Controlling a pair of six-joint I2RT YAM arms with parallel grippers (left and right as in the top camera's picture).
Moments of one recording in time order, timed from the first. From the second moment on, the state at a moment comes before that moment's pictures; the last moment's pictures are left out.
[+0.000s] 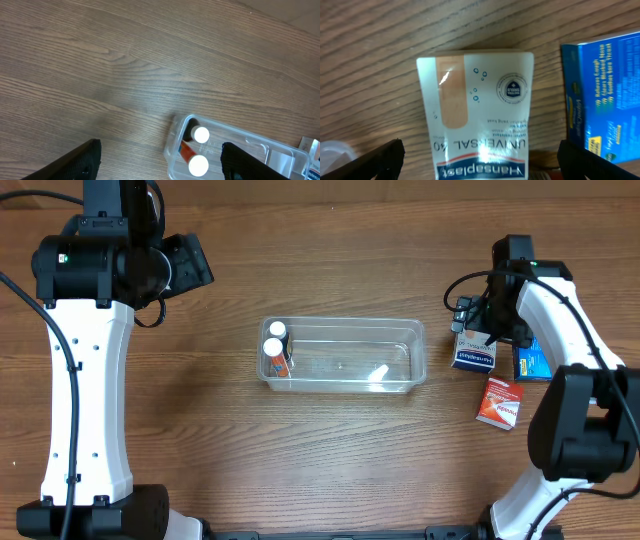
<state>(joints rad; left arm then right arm) -0.02 1.68 2.00 -1.34 0.04 -0.39 -0.06 1.94 1.49 -1.00 0.07 0.23</state>
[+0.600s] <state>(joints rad) -0.02 1.68 2.00 -1.34 0.04 -0.39 -0.06 2.08 1.49 -0.98 0.06 0.20</state>
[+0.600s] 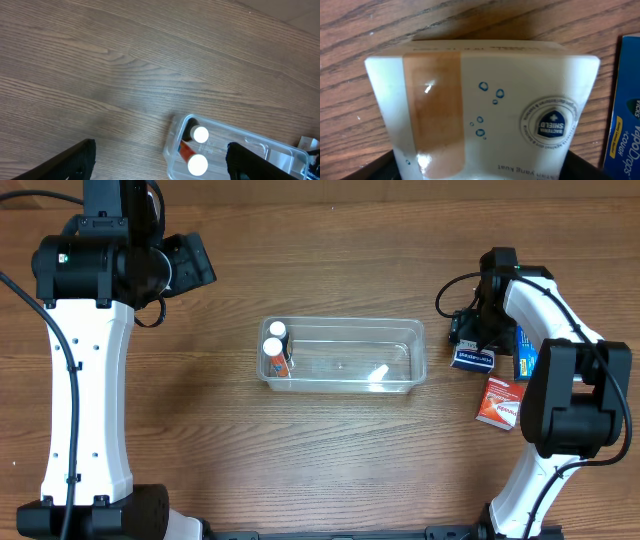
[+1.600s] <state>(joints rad) -0.02 1.68 2.00 -1.35 0.04 -0.39 0.43 1.63 1.43 -1.08 -0.02 0.36</state>
